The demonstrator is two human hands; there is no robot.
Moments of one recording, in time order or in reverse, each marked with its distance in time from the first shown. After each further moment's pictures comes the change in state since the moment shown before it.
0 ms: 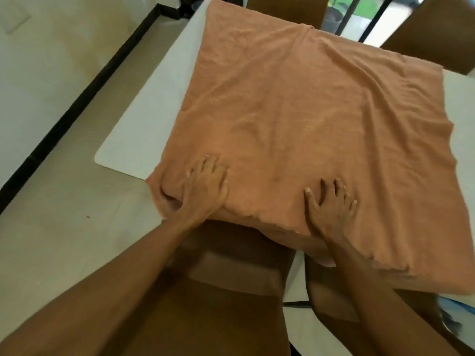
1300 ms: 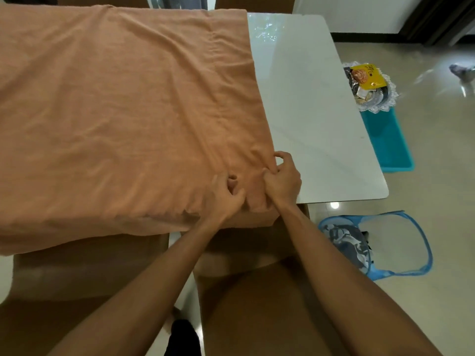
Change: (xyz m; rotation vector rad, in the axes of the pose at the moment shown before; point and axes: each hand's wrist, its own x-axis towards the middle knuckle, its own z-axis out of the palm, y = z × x) left_hand -0.074 0.487 0.148 -0.586 -0.329 -0.013; right_hand 0.001 0.325 -0.168 0.597 0.130 0.377
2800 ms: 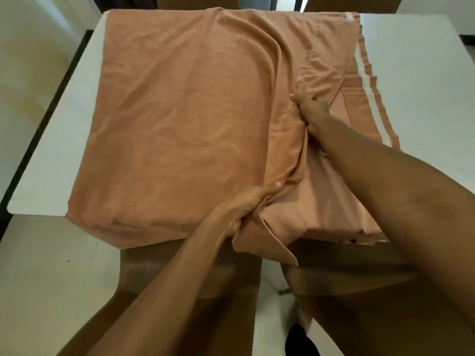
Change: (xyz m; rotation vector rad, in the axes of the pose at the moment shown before) left_hand 0.023 -0.134 -0.239 -0.665 -0.519 -0.560; right_hand 0.107 -0.213 0.253 0.370 -0.108 0.245
